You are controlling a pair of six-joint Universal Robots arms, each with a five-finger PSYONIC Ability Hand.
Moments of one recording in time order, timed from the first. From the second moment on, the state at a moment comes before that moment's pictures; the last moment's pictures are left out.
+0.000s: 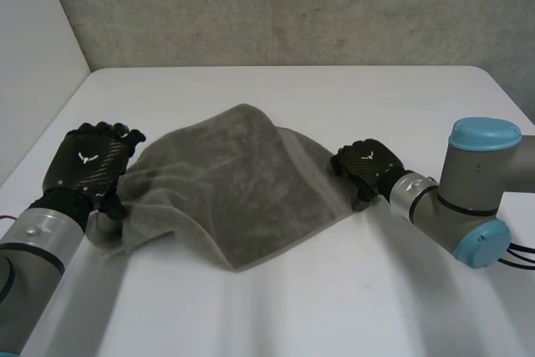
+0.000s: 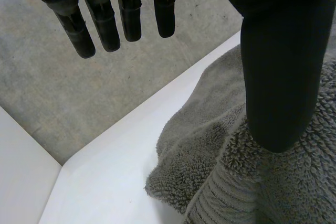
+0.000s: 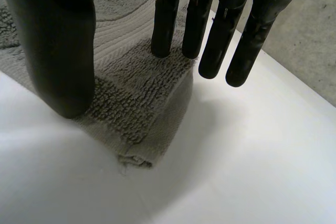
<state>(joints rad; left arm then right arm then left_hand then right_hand) 4.53 -1.58 -2.10 3.59 -1.39 3.48 1.88 -0.80 1.31 -0.14 1.17 2.66 0.32 0.32 0.32 0.32 0.14 0.62 0.60 0.62 0.62 0.44</state>
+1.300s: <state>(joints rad) 4.53 -1.58 -2.10 3.59 -1.39 3.48 1.89 -0.86 1.27 -0.06 1.20 2.71 0.32 0.32 0.32 0.32 0.14 0.51 0.53 0.52 0.52 0.31</state>
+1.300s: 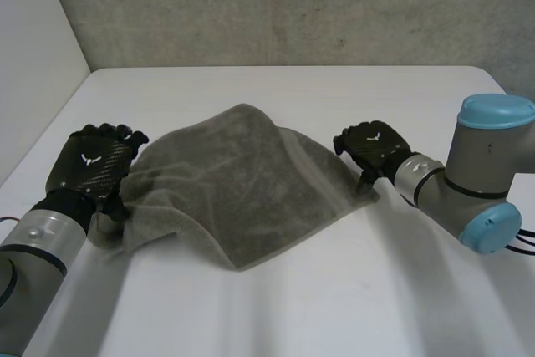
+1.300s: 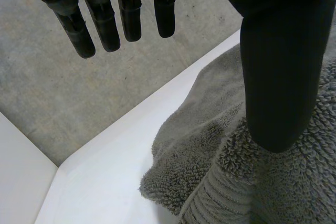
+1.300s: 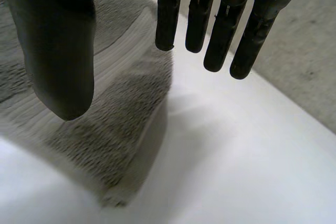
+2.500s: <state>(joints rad) 4.51 -1.59 -2.11 3.59 -1.39 3.48 1.91 -0.75 1.24 -0.14 1.22 2.68 0.32 0.32 0.32 0.32 0.14 0.68 0.67 0.68 0.68 0.39</state>
